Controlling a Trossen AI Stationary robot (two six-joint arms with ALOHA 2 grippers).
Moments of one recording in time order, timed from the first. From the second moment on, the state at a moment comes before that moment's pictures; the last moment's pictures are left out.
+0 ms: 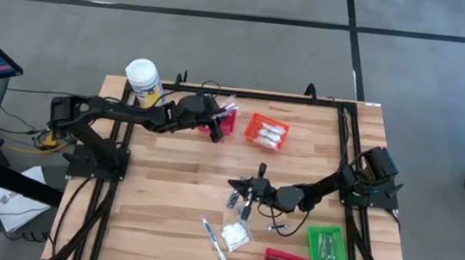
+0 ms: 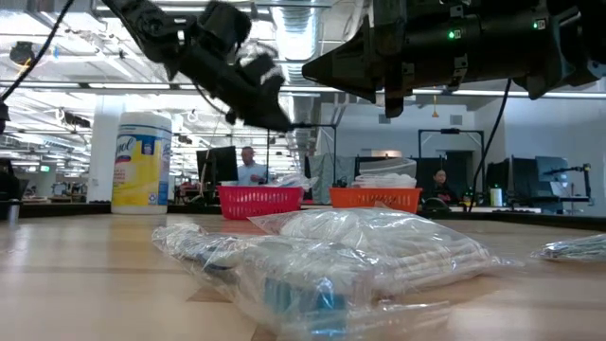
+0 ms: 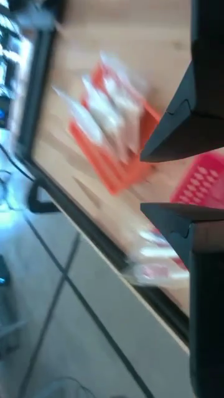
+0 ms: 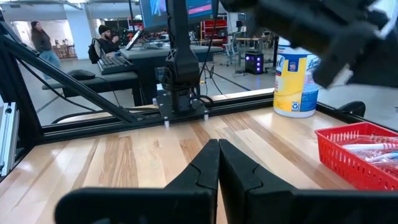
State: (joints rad) left arm 0.33 1.52 0.81 0.29 -0.25 -0.03; right arm 0.38 1.87 0.70 1.16 0.65 0.10
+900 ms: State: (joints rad) left arm 0.10 1.39 0.75 0.28 -0.27 -0.12; right arm 0.38 1.87 0.70 1.16 0.65 0.10
